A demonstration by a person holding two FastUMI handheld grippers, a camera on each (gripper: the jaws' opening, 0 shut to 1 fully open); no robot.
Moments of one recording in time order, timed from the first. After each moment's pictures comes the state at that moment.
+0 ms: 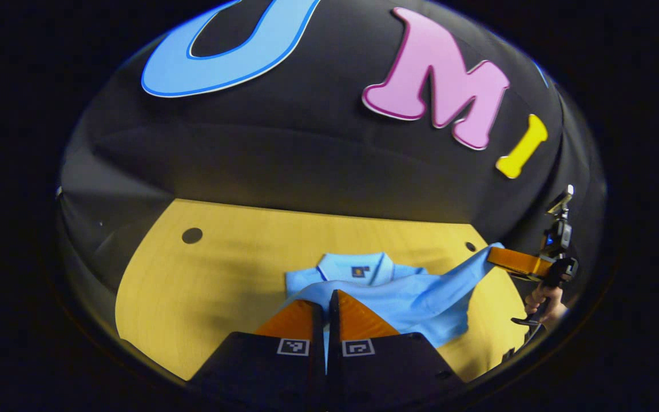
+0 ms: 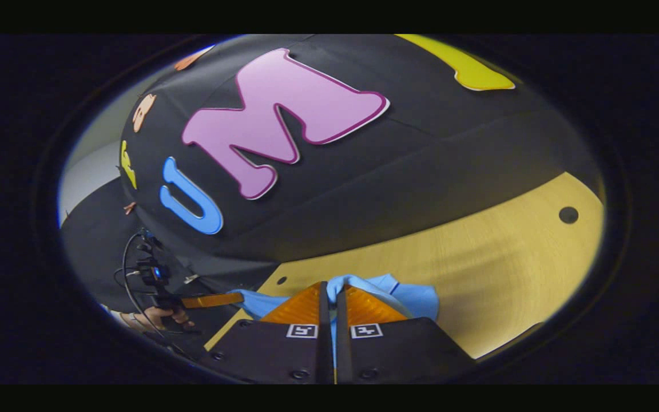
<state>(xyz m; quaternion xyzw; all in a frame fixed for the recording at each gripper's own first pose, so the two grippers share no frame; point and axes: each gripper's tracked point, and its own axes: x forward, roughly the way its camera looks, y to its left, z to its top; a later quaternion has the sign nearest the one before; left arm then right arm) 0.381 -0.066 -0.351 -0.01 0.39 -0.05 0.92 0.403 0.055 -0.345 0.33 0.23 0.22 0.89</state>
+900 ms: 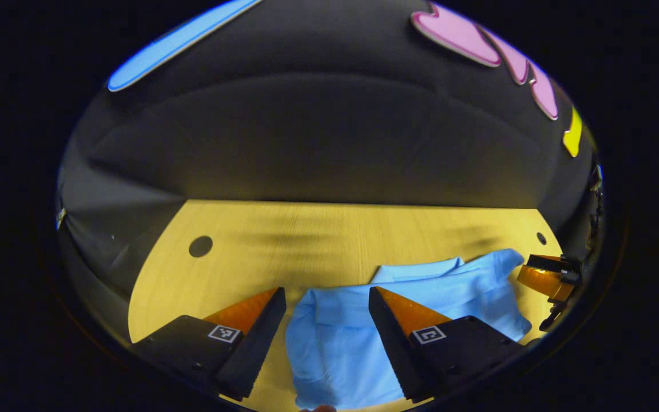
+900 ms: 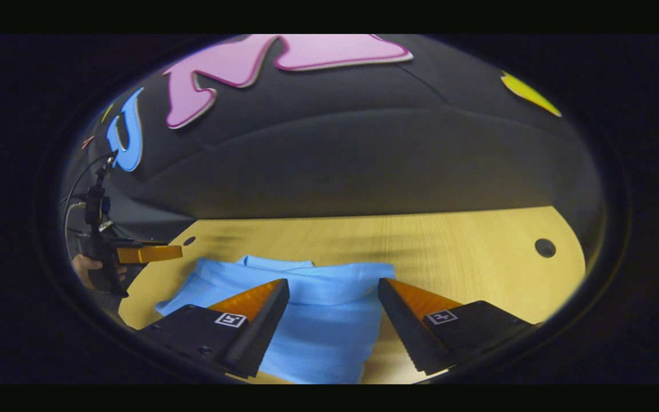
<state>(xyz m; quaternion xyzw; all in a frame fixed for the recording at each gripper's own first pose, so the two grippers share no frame) 0.433 -0.060 -0.391 0.05 0.40 0.00 0.92 0.422 0.073 -0.419 0.13 0.31 0.15 0.93</state>
